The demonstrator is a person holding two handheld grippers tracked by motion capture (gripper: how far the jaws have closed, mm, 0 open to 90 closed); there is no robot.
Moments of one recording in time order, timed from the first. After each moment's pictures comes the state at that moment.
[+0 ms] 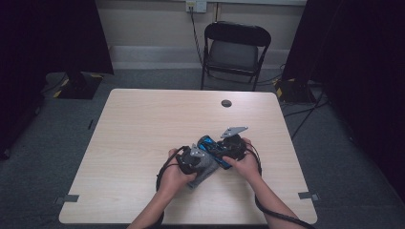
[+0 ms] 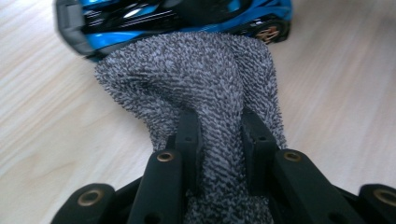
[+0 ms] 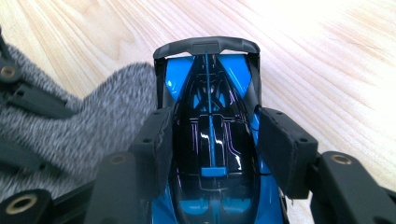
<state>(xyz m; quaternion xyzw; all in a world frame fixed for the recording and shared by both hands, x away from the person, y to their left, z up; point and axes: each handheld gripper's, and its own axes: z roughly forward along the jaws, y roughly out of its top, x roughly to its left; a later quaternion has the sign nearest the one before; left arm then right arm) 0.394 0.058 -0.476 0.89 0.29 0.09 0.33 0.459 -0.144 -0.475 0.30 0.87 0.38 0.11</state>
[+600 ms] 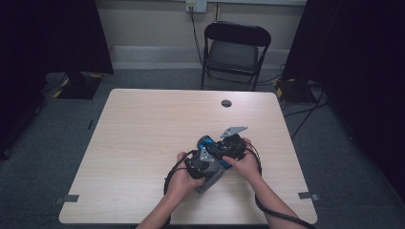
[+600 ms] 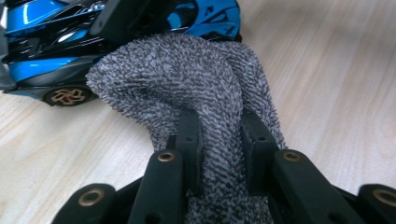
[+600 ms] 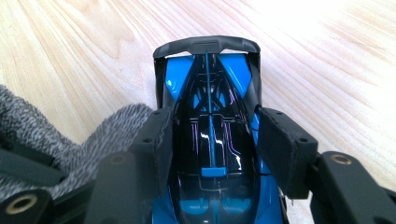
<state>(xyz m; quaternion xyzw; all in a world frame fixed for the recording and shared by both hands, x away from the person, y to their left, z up) 0.382 0.033 -0.475 0.90 0.27 0.07 0.33 0.459 -0.143 -0.475 0.30 0.87 0.38 0.11</state>
